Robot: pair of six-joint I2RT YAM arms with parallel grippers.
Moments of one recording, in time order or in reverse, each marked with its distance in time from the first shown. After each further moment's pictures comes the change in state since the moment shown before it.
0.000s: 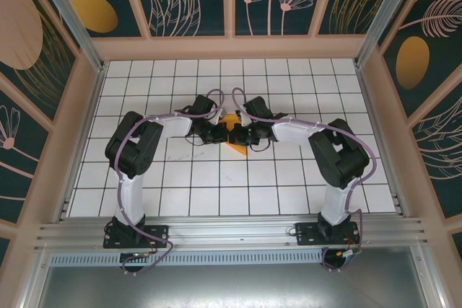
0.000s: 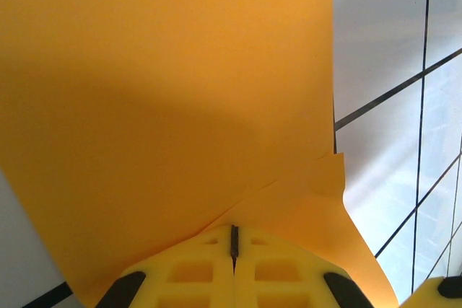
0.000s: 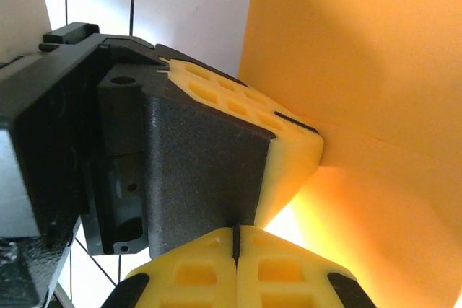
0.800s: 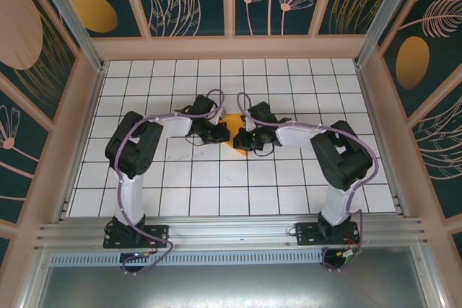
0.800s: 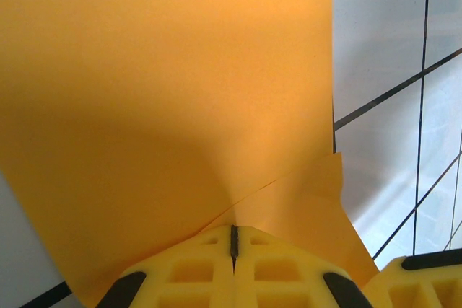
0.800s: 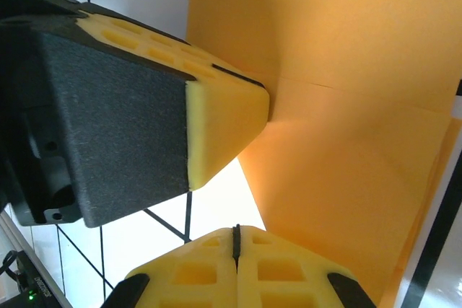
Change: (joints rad) left arm 0.000 -0.001 0.001 -0.001 -0.001 0.000; right arm -0.018 -0.025 -0.089 0.036 -0.008 0.034
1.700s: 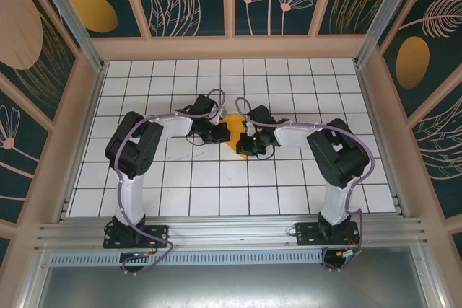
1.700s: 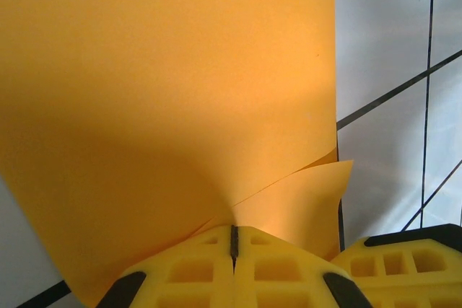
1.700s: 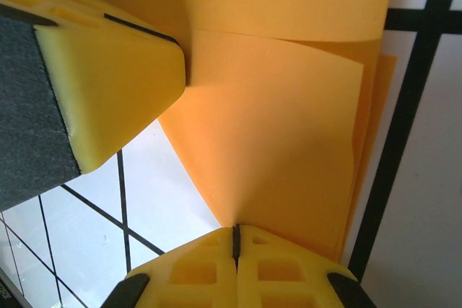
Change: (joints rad) left arm -0.004 -0.001 0.008 -0.016 -0.019 0.011; right arm 0.001 0.030 0.000 -0.084 0.039 -0.035
